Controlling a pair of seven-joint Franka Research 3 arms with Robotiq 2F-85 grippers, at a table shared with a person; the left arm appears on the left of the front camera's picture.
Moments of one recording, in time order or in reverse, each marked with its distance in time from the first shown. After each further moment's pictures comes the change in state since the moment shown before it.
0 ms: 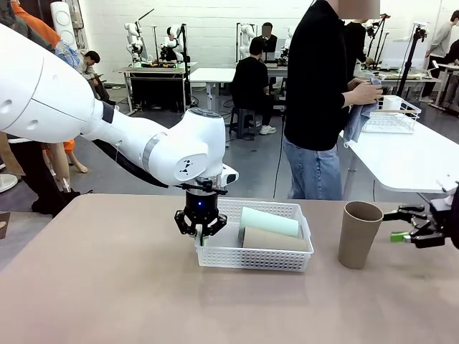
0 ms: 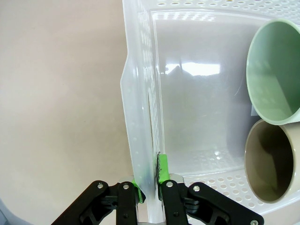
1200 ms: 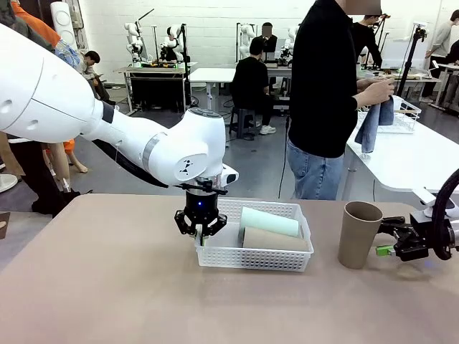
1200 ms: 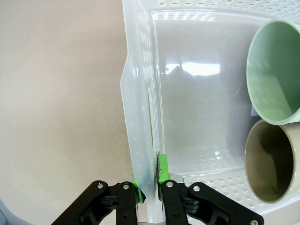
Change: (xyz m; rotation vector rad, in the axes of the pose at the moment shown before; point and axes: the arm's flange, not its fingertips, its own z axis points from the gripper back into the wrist) left arm 0.000 0.000 0.000 0.000 0.000 0.000; right arm -0.008 0.005 -0.037 0.105 0.006 -0.005
